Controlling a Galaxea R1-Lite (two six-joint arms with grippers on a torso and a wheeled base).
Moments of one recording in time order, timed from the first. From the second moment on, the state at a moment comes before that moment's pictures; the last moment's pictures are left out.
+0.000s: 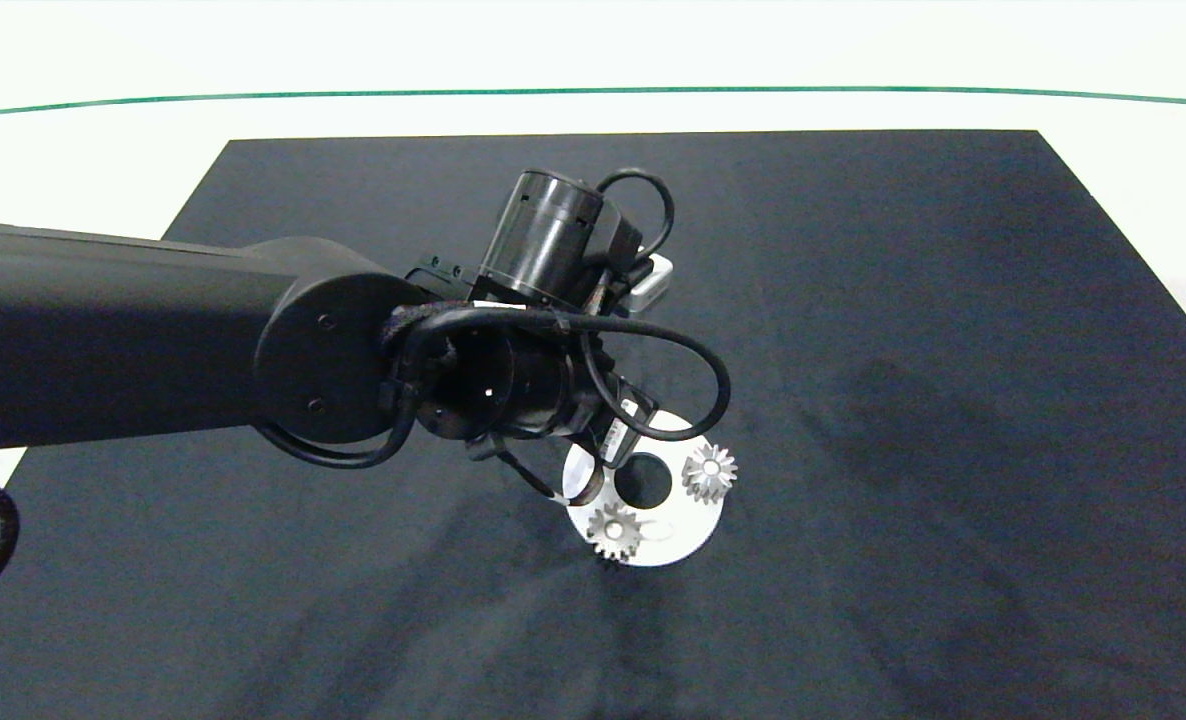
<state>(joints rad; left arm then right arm) -0.79 1.88 -1.54 0.26 0.26 0.14 0.83 0.86 -0.86 -0.05 -0.28 -0.28</state>
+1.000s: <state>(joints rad) -0.80 1.90 -1.53 0.26 0.26 0.13 0.83 0.84 -0.85 -0.05 -0.24 -0.28</state>
